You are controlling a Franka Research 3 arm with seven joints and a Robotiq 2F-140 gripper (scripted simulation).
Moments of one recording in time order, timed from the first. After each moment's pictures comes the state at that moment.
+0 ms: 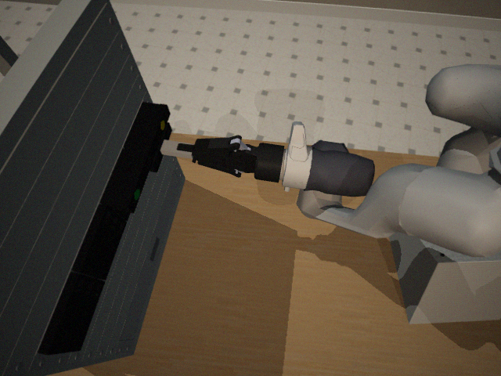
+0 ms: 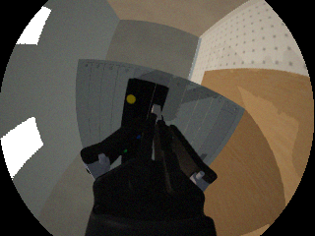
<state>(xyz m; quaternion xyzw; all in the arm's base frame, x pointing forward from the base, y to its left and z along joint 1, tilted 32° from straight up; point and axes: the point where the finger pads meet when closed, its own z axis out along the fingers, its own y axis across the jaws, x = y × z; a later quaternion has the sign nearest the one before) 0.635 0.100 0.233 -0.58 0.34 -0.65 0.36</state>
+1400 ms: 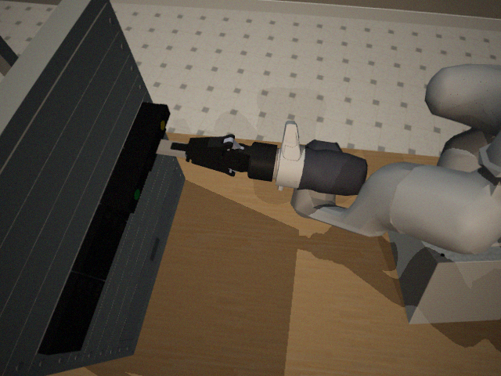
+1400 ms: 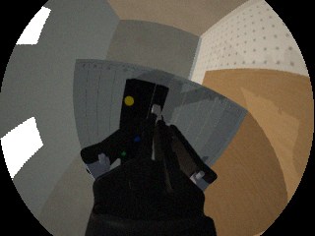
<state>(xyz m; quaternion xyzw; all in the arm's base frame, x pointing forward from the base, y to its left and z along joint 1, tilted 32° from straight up) 0.648 0.099 0.234 -0.58 0.33 -0.65 0.36</state>
